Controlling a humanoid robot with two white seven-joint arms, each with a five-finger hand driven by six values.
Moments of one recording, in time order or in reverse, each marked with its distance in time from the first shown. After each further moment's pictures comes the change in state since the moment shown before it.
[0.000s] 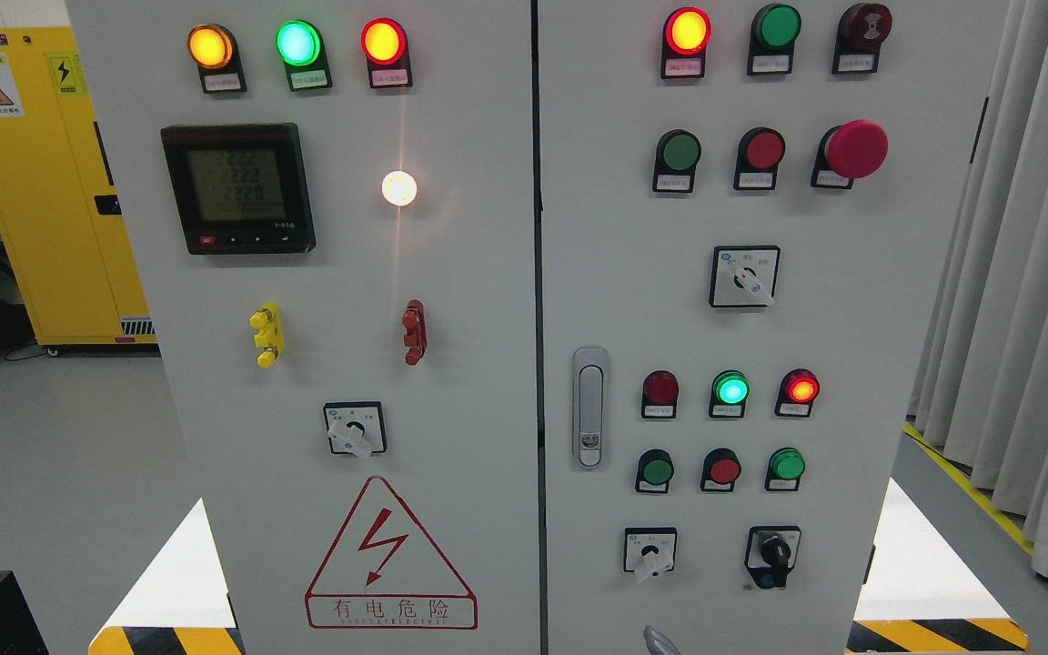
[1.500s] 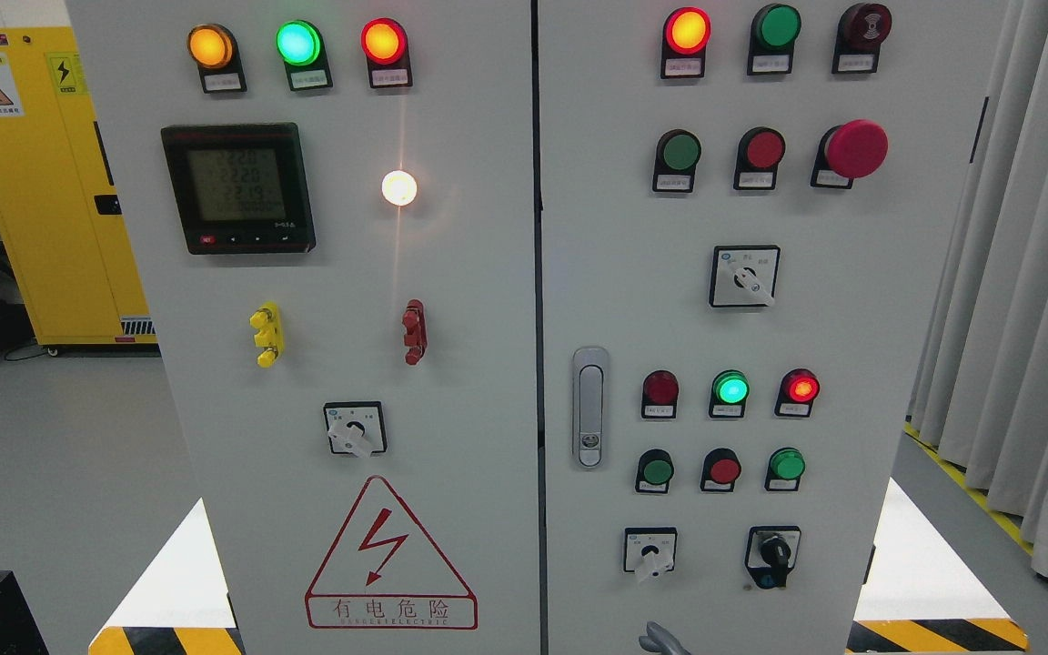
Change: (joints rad) left arm 0.000 0.000 0.000 0.000 0.000 0.000 0.000; right arm -0.089 0.012 -0.138 -0.019 0.692 0.010 -0.138
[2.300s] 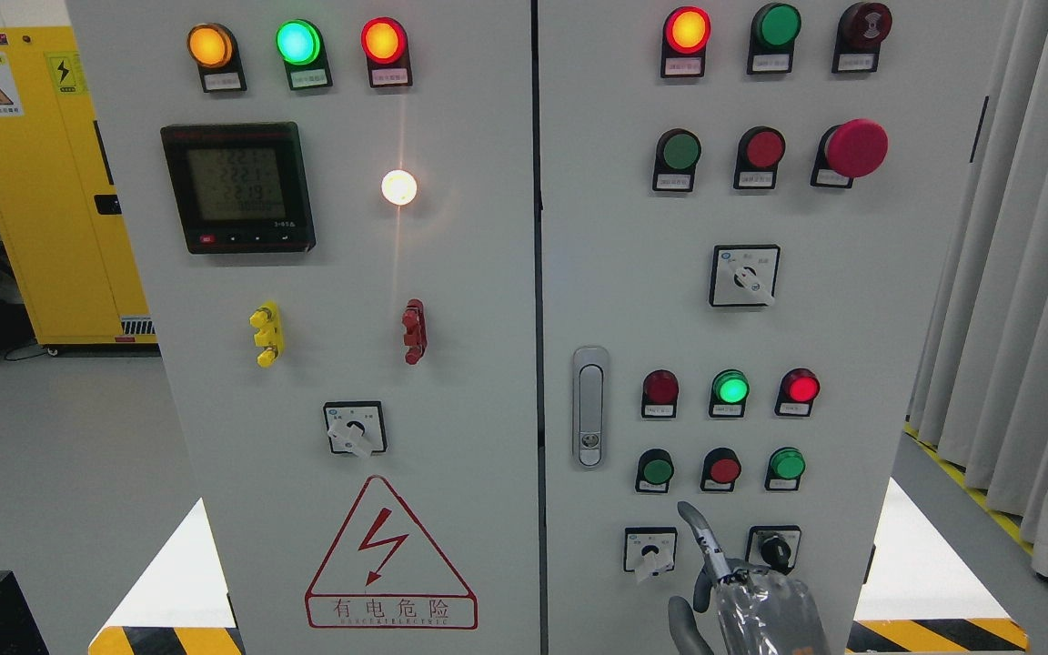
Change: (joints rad) left arm 0.000 0.000 0.000 0.000 0.000 0.000 0.000; right arm -0.230 -0.005 -0.058 0.044 0.255 0.234 -0.006
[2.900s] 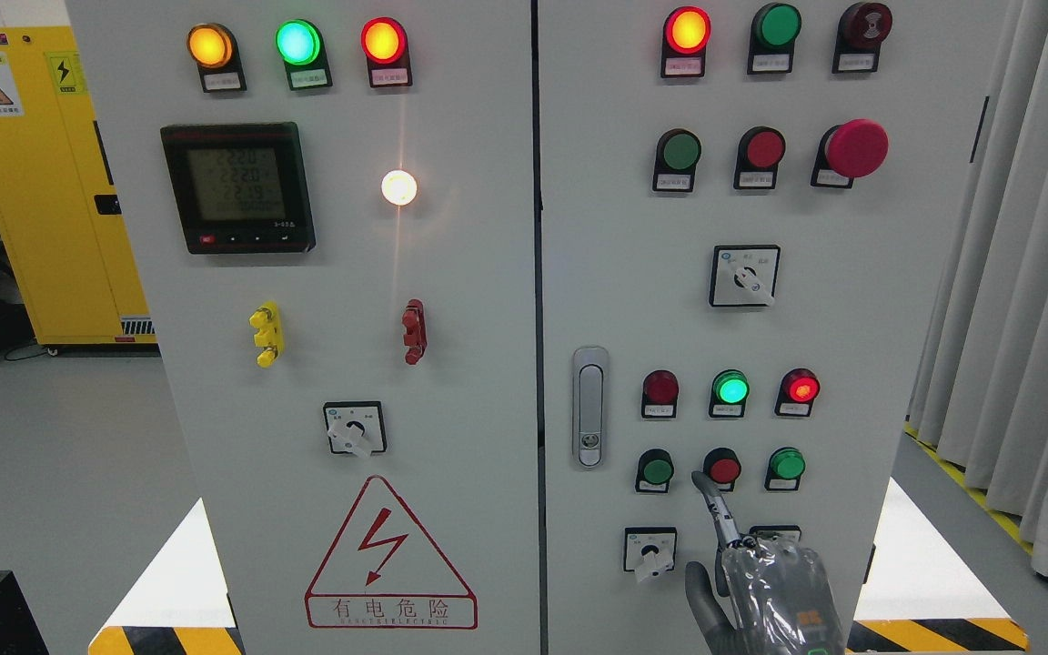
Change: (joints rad) left arm 0.000 0.000 0.000 0.000 0.000 0.000 0.000; right arm -0.044 -0.002 -0.012 0.027 0.038 0.026 0.011
